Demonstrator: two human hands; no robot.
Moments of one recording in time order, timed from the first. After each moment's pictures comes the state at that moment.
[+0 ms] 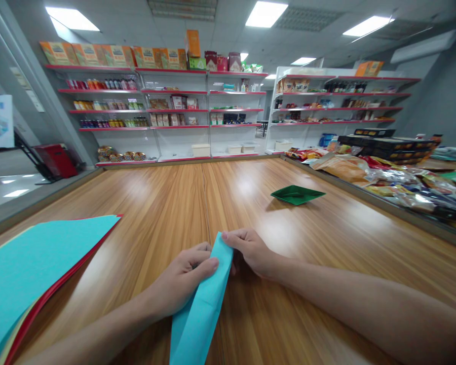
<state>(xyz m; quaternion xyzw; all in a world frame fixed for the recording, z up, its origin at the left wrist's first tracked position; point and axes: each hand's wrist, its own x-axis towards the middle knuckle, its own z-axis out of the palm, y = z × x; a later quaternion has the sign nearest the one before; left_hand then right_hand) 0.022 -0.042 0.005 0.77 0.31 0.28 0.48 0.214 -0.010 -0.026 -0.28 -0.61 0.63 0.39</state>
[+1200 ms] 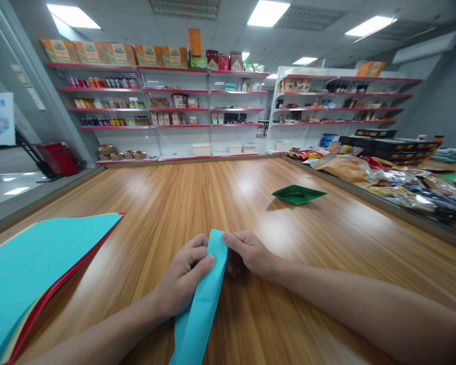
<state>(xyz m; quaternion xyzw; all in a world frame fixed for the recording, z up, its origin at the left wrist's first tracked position) 0.022 -0.046 -0.004 0.78 0.31 0.37 0.40 0.207 -0.014 -0.026 -0.31 -0.62 0.61 0.38</state>
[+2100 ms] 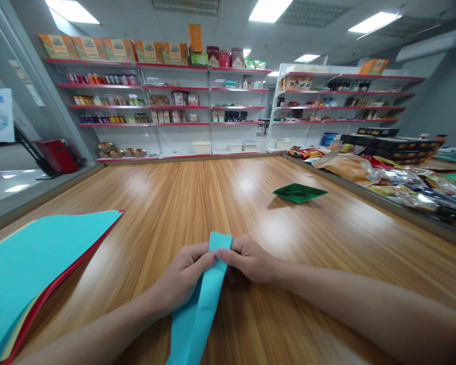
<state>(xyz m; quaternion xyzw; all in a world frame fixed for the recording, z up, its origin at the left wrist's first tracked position) 0.025 -0.045 -0.006 0.68 0.29 0.33 0.58 0.209 -0.021 -0.021 -0.28 -0.74 0.52 0.31</state>
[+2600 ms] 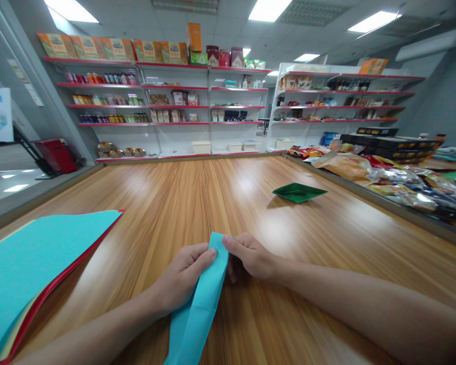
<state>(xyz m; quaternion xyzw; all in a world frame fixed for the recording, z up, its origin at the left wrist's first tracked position) 0.026 -0.046 -0.001 0.70 0.27 0.32 0.58 0.210 -0.019 -0.025 -0.30 -0.69 0.58 0.31</state>
